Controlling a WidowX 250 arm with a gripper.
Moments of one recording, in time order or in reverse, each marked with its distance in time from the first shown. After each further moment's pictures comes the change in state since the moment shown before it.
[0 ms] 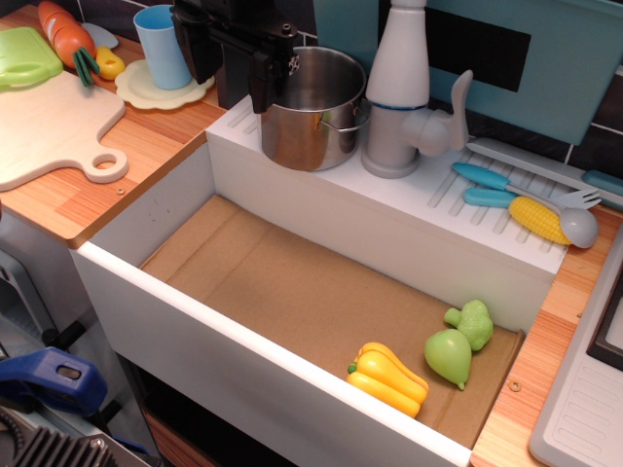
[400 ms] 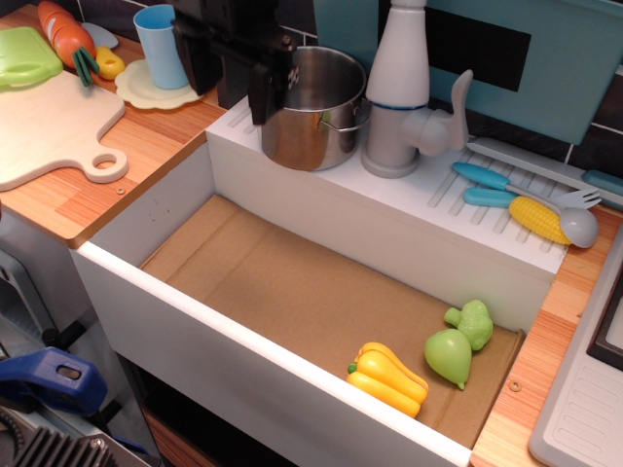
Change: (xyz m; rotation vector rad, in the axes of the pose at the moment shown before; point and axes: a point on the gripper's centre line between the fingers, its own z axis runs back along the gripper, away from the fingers) arm -0.005 -0.004 -0.015 0.008 0.000 -0.075
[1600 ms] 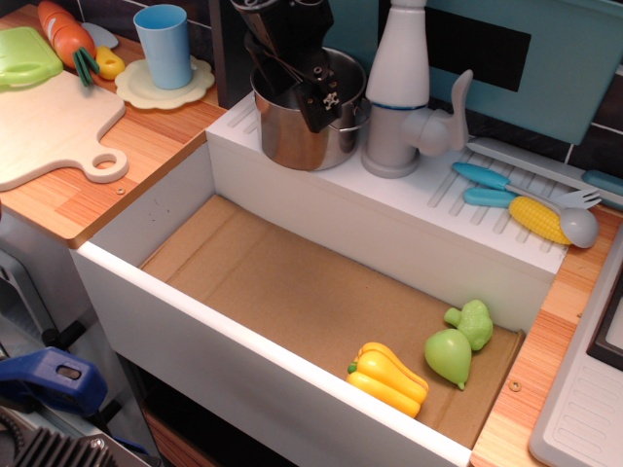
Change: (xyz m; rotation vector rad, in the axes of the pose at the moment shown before) arm 0.046 -0.024 -0.019 -0.123 -0.280 -0.286
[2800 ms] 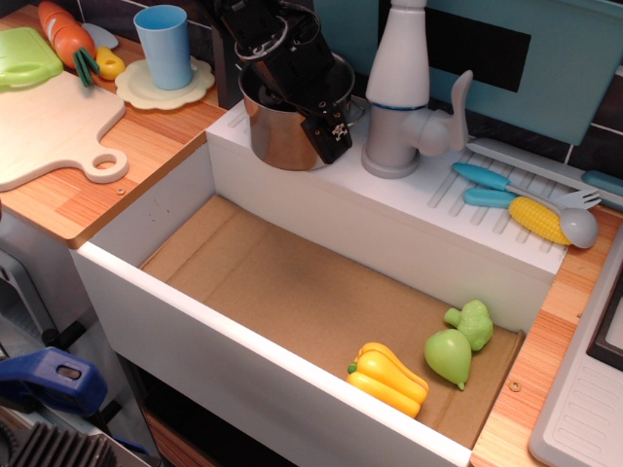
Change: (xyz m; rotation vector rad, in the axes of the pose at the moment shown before) arm -0.012 0.003 -0.039 -0.148 -0.013 0.075
